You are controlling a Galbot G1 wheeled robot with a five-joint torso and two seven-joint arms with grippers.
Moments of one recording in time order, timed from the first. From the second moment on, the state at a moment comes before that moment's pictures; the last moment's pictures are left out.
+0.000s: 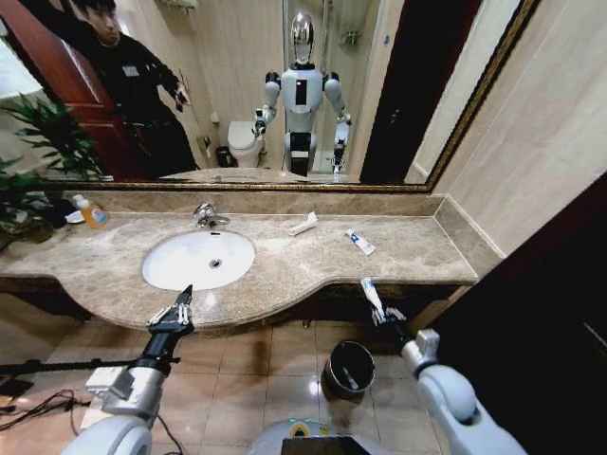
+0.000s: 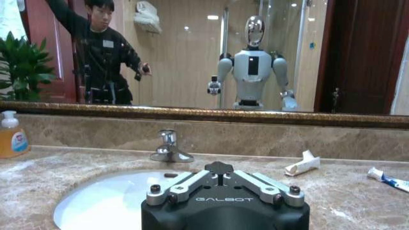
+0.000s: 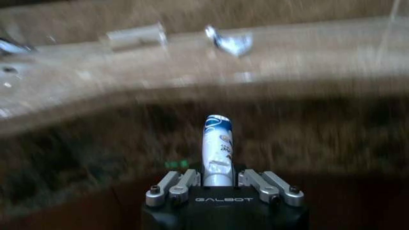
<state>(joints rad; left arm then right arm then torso) 1.83 -1.36 -0.81 -2.47 -0.37 0.17 0.05 -1.57 1.18 0.52 1.88 0.44 -0.12 0.01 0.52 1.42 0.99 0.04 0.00</state>
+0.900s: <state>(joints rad) 1.83 -1.36 -0.81 -2.47 -0.37 0.17 0.05 -1.26 1.37 0.44 0.96 0.33 0.13 0.05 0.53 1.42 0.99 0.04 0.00</state>
